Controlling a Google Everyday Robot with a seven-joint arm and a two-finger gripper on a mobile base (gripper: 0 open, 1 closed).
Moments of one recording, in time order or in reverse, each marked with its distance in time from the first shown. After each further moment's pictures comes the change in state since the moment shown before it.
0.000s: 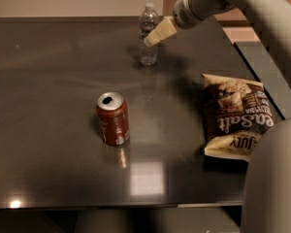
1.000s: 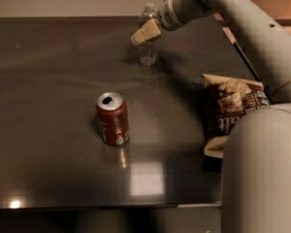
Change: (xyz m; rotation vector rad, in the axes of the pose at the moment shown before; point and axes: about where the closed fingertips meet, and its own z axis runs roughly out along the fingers) arm -0.024 0.015 0.047 -0.074 -0.054 0.024
